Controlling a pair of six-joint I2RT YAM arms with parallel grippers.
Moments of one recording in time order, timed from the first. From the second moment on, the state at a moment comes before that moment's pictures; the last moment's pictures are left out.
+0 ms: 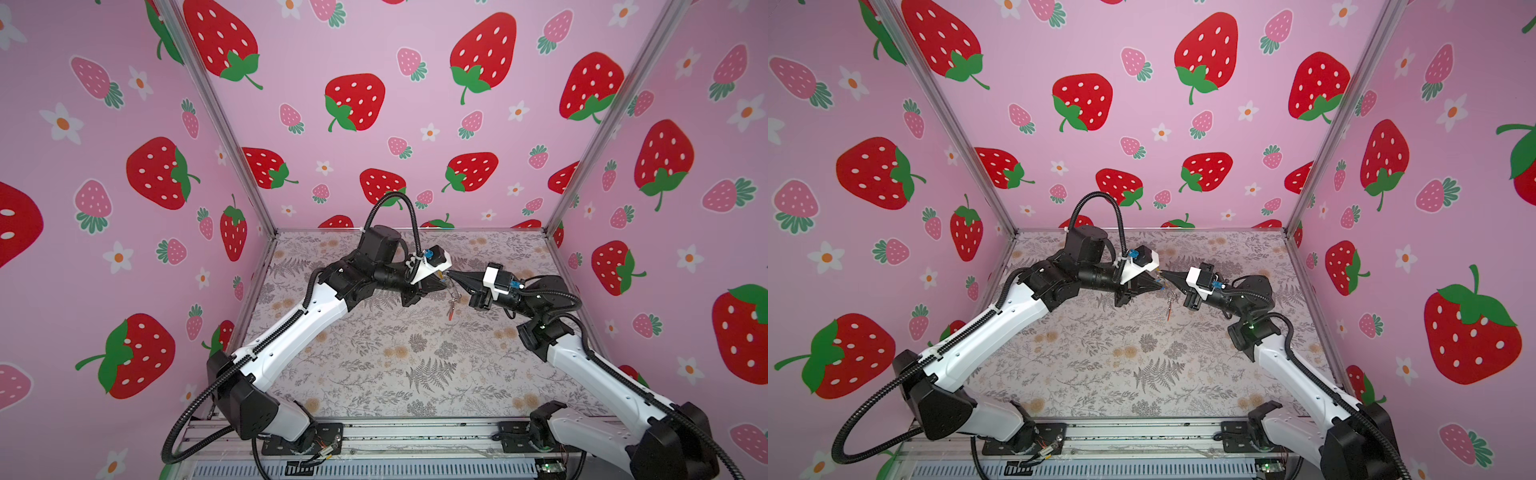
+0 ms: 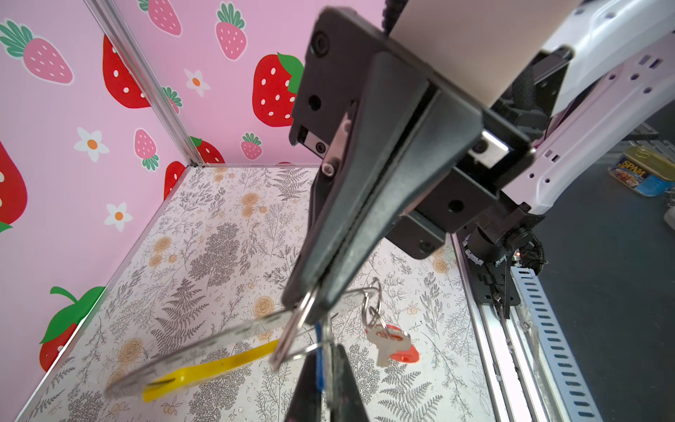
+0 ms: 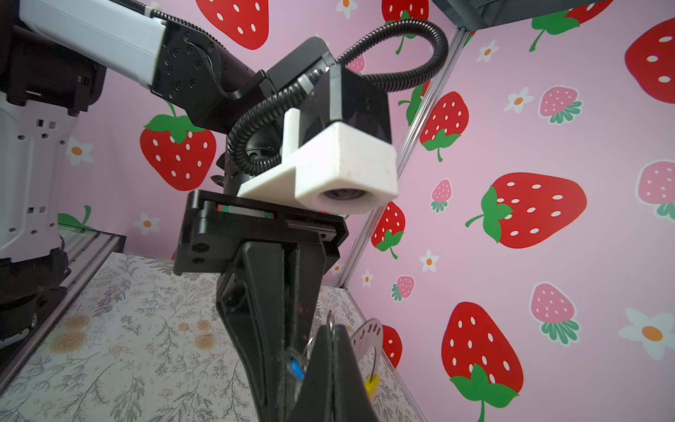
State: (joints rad) left arm -0.69 1.48 1.52 -0.59 0.66 0.50; right arm 0.53 1.09 0.72 0.72 -0.81 -0.21
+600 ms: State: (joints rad) left arm -0.69 1.43 1.48 -0.57 0.59 0.51; right arm 0.53 1.09 0.69 0.72 -0.81 -0.20
